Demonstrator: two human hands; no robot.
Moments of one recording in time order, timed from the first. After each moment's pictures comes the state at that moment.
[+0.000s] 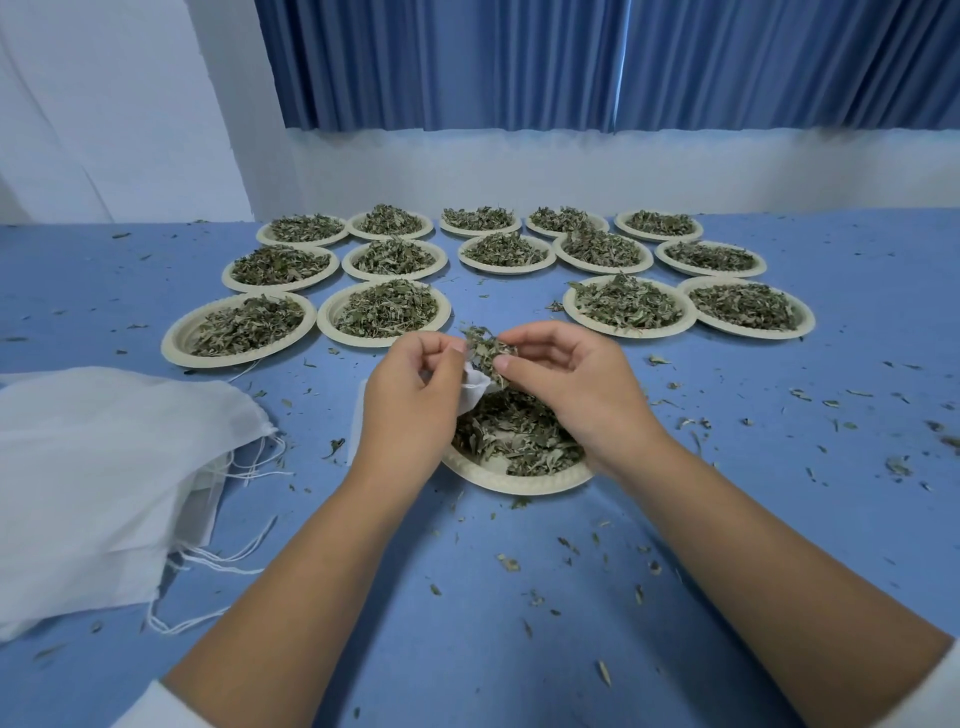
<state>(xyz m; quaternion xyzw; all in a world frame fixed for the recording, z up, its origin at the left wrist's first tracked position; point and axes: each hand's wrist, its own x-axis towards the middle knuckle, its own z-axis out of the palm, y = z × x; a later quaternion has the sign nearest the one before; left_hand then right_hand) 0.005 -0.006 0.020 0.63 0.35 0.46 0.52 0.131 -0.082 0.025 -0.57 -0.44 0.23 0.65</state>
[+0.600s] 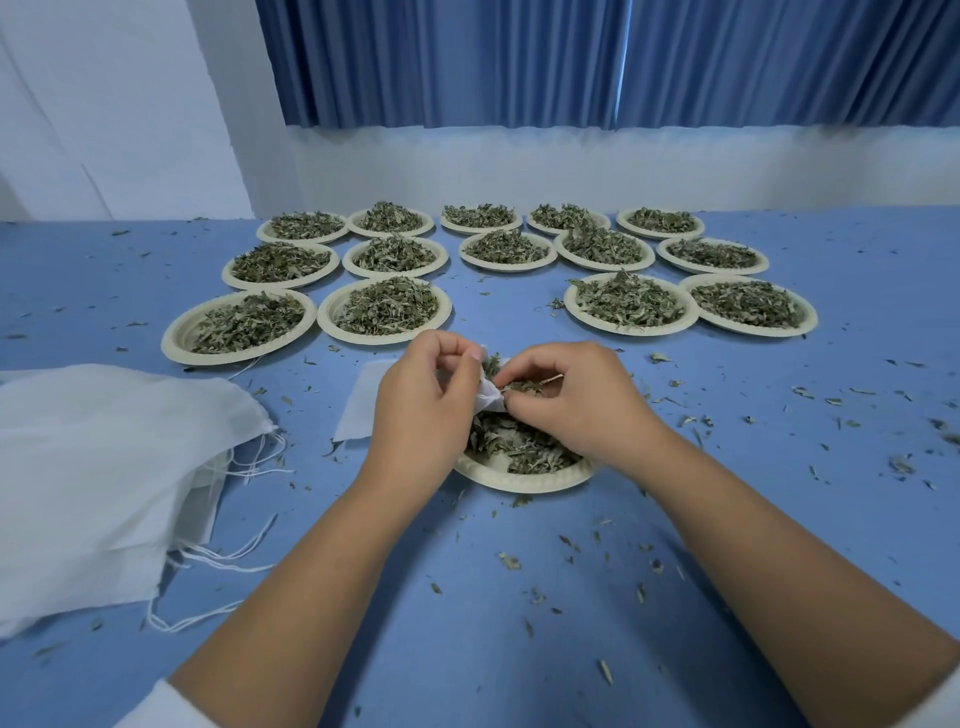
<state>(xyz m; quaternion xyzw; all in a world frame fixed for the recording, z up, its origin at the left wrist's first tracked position) 0.004 -0.014 0.021 0.71 0.32 0.44 0.44 0.134 -0.088 0.028 -0.70 -0.56 0.10 0.43</state>
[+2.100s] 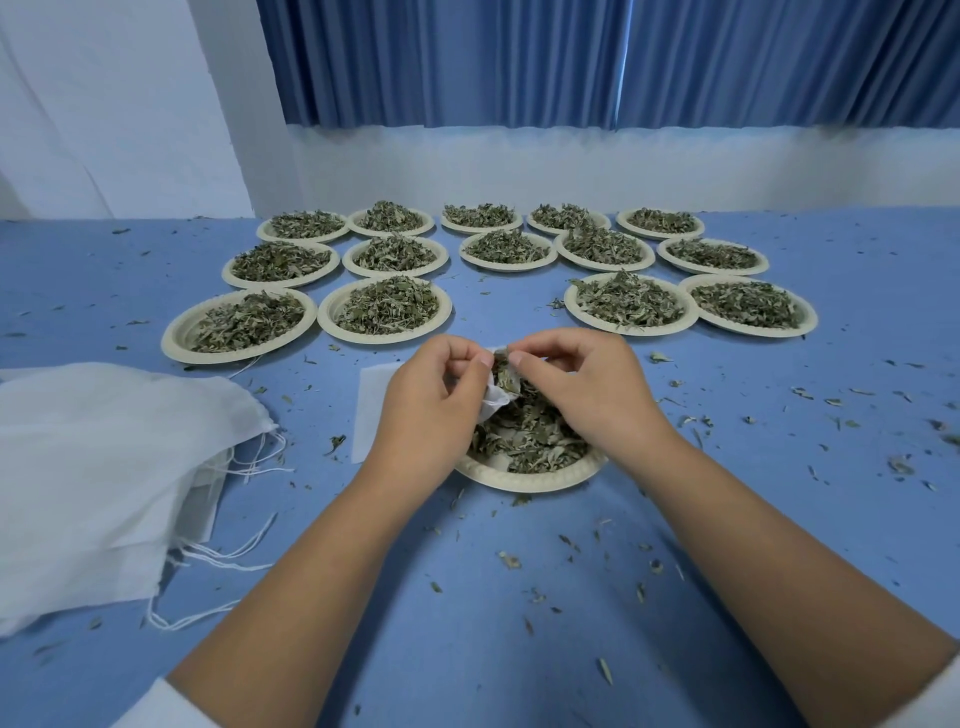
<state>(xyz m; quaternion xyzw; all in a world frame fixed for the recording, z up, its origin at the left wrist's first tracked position) 0.005 -0.017 0.022 0.71 0.32 0.41 0.48 0.140 -0.081 0.024 -0.67 -0.47 0.13 0.56</state>
